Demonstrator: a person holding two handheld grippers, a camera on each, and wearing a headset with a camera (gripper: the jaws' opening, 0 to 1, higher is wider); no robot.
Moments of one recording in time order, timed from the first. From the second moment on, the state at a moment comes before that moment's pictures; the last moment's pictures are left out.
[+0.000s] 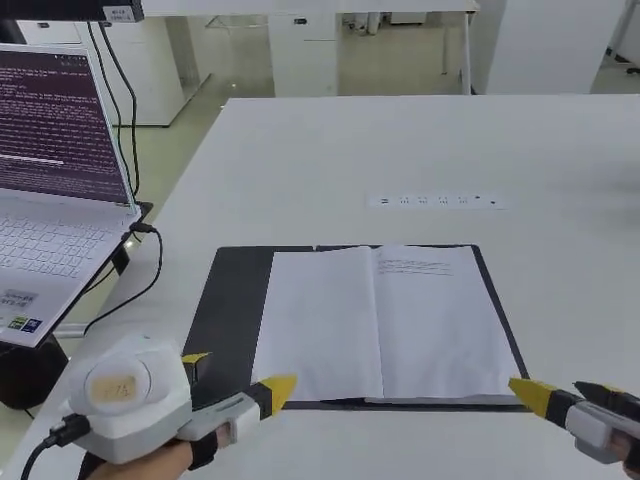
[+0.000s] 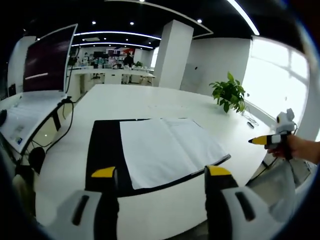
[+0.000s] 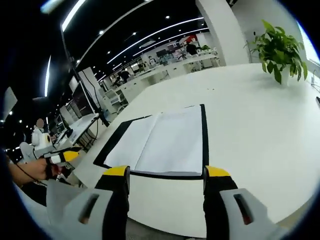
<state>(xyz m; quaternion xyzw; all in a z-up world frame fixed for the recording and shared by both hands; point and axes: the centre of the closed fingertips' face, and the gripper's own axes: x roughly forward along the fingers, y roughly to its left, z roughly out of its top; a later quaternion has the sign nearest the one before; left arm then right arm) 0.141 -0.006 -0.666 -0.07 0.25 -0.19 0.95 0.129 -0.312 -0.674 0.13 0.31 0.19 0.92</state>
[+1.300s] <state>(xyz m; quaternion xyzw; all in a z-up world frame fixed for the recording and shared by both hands) 0.152 -0.054 -0.683 -0.03 0.30 -0.23 0.93 0.113 -0.340 -0.687 0.08 0.30 0.20 0.93</state>
